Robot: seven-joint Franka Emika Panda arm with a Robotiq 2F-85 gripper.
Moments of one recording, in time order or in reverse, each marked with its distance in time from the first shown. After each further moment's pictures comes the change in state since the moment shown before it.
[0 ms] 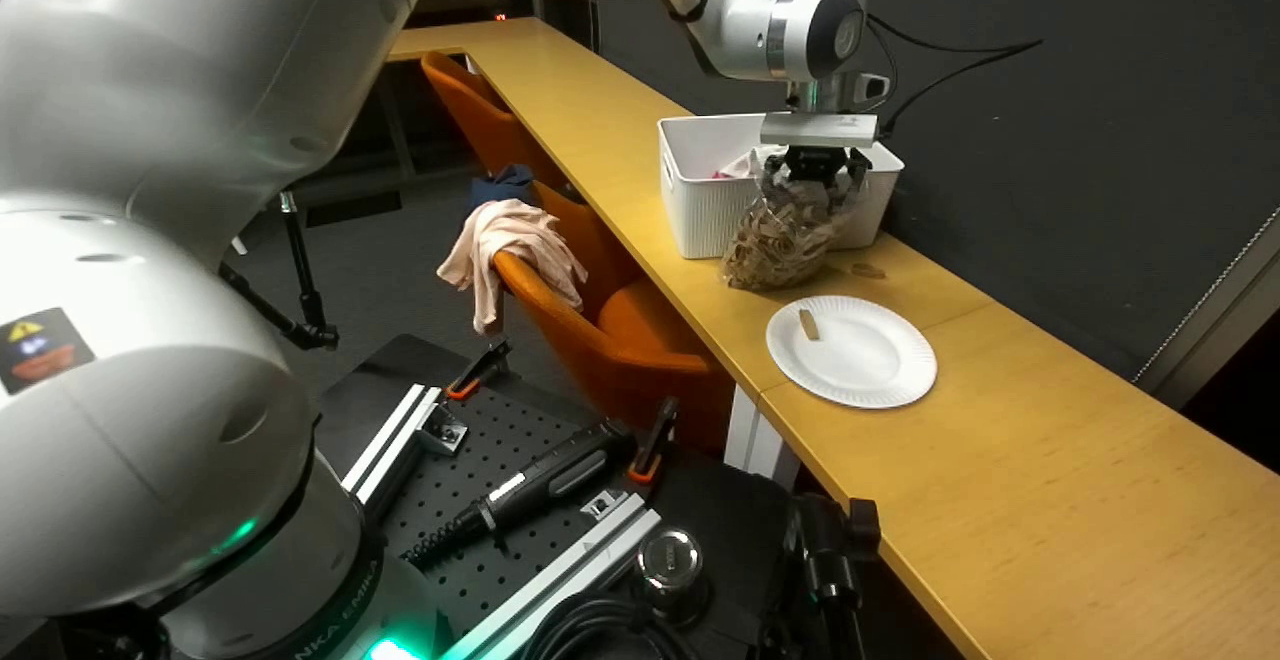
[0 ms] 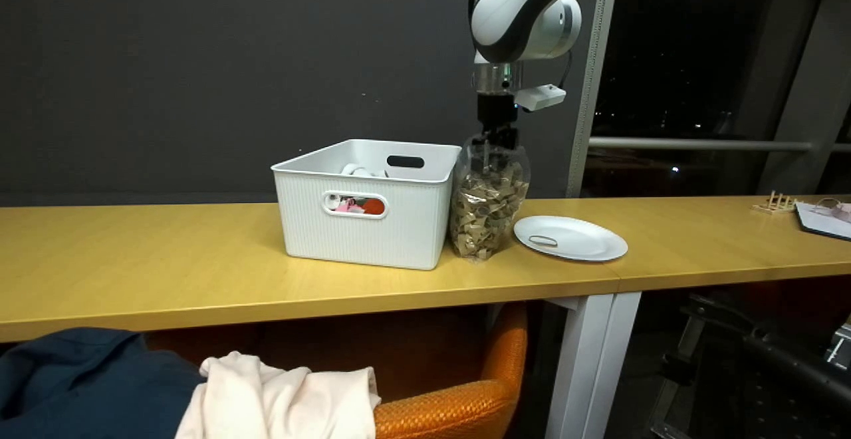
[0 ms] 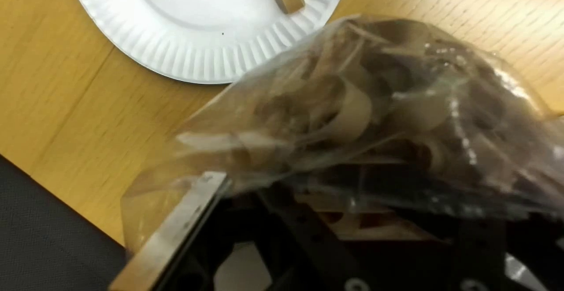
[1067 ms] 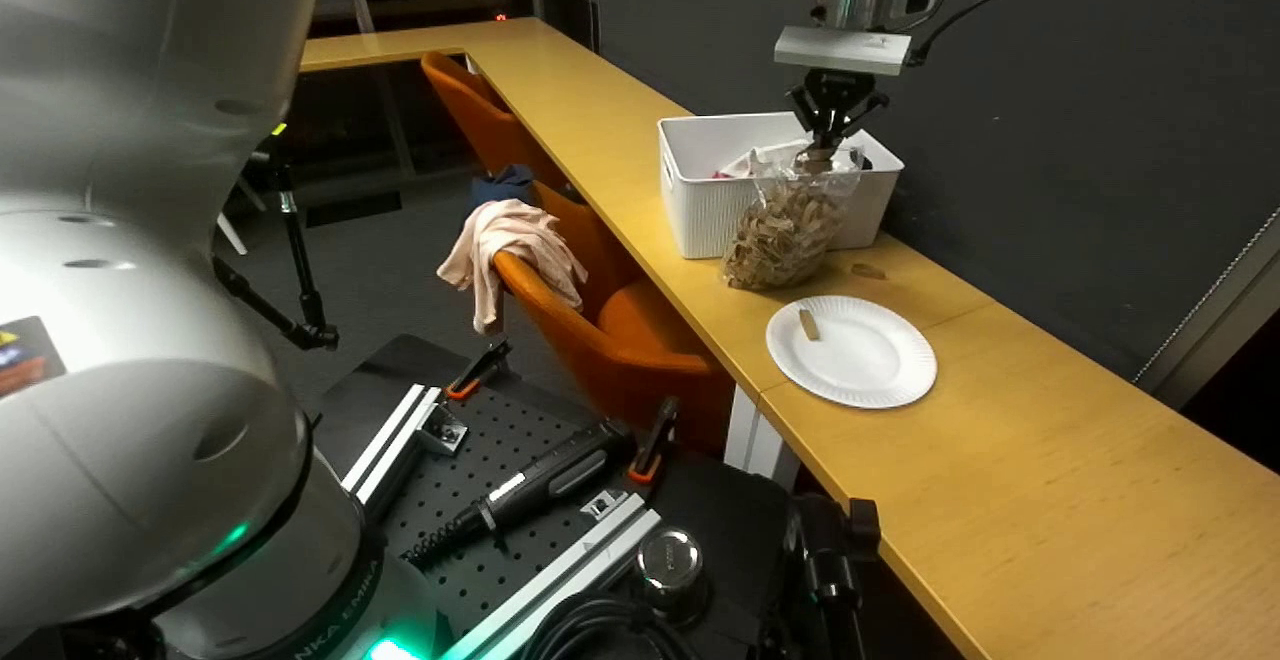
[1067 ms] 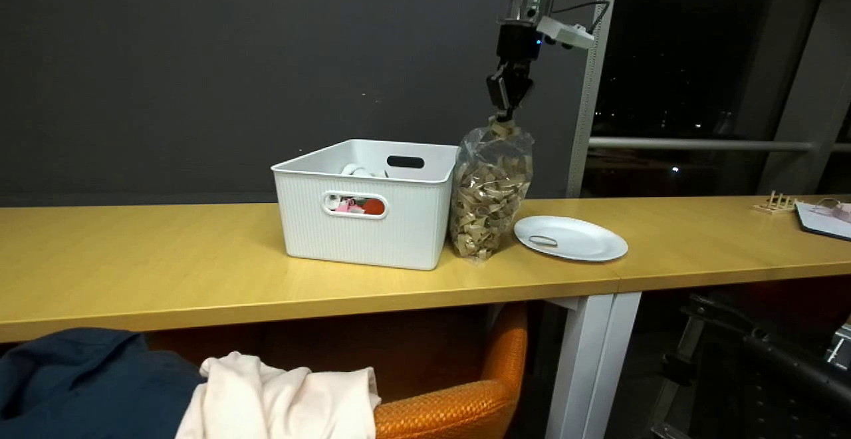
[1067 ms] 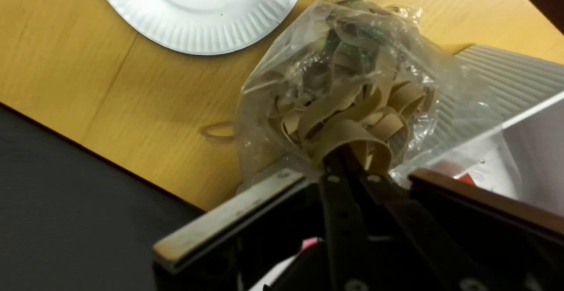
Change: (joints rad) arm -0.058 -0.237 0.027 -0.126 0.124 -0.012 -0.015
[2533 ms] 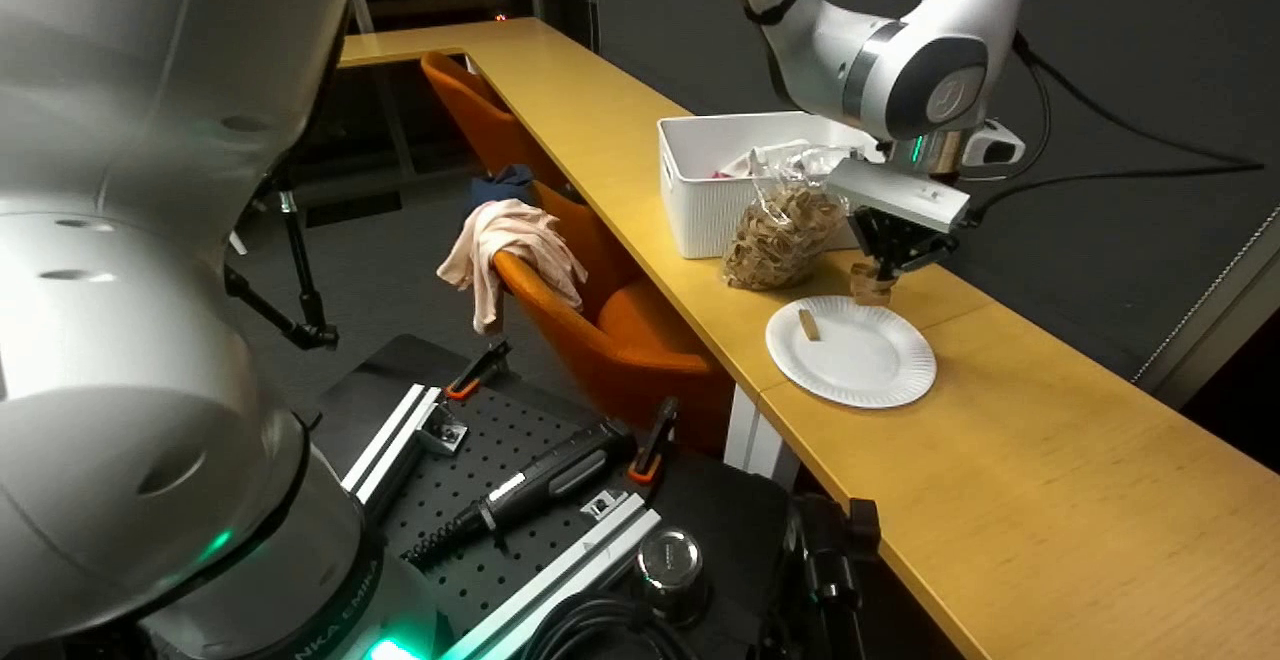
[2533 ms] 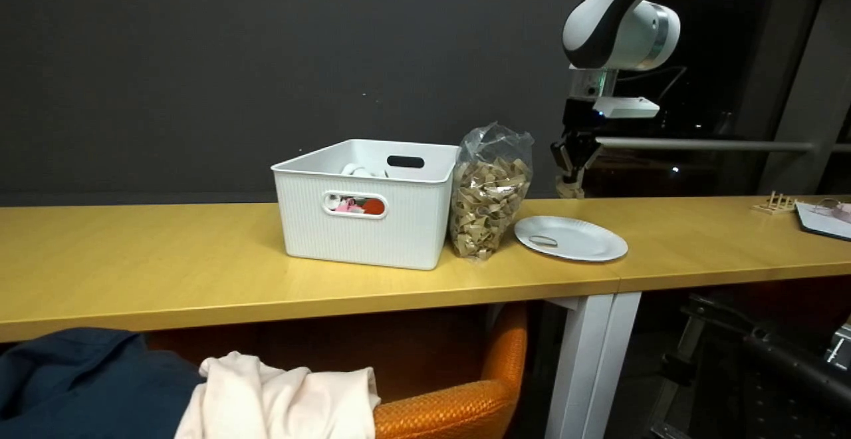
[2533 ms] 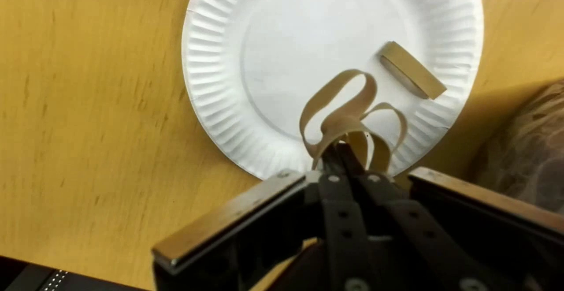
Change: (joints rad) arm -0.110 0.055 -0.099 -0.233 0.056 0.230 0.075
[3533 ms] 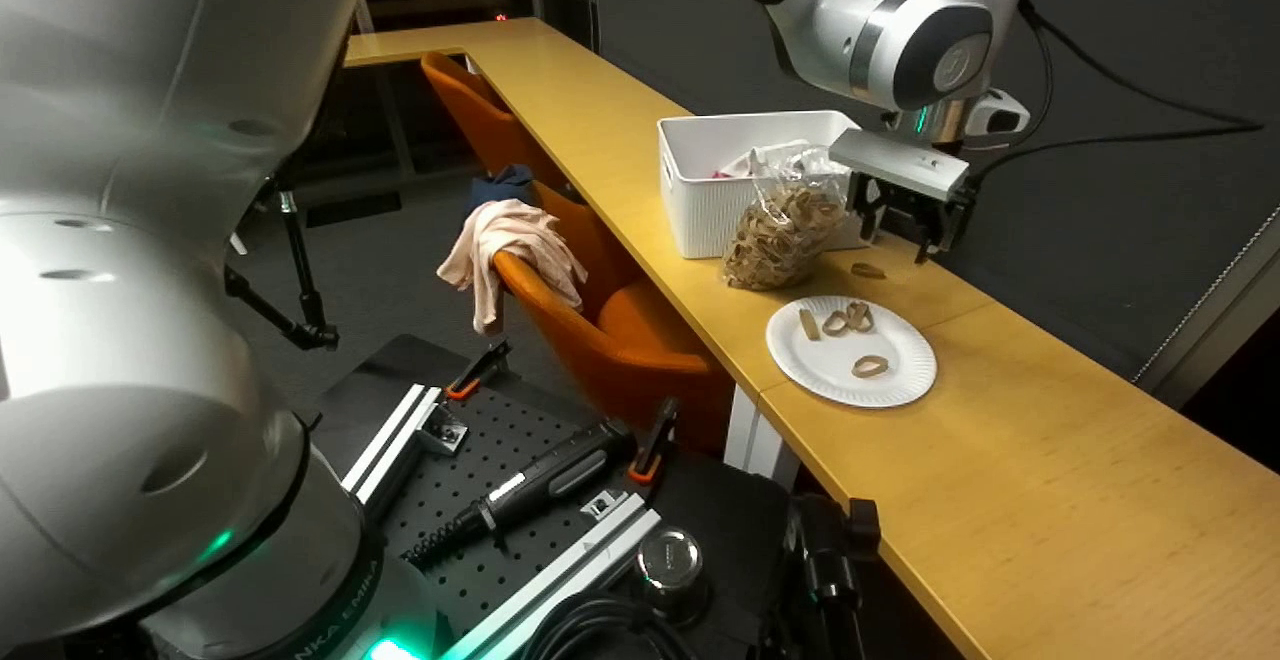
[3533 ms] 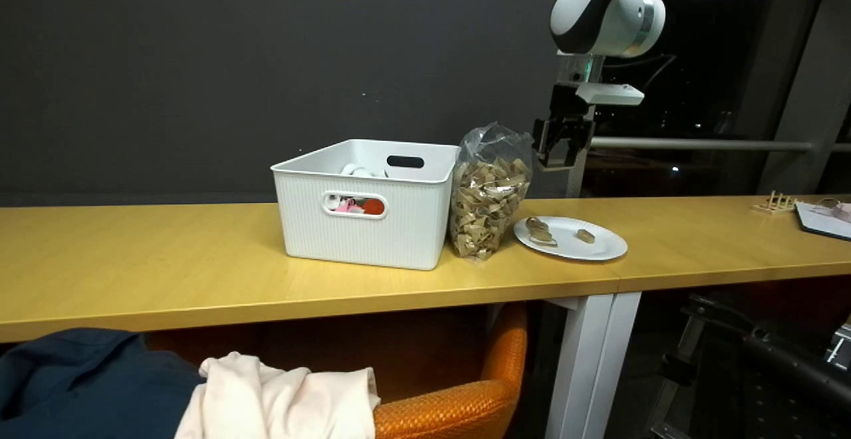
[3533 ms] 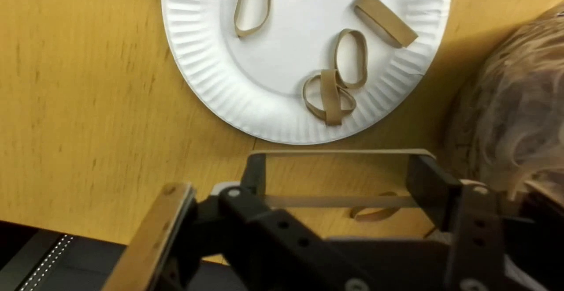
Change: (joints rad) arm 0.005 0.009 0.013 0.094 0.001 -0.050 0.065
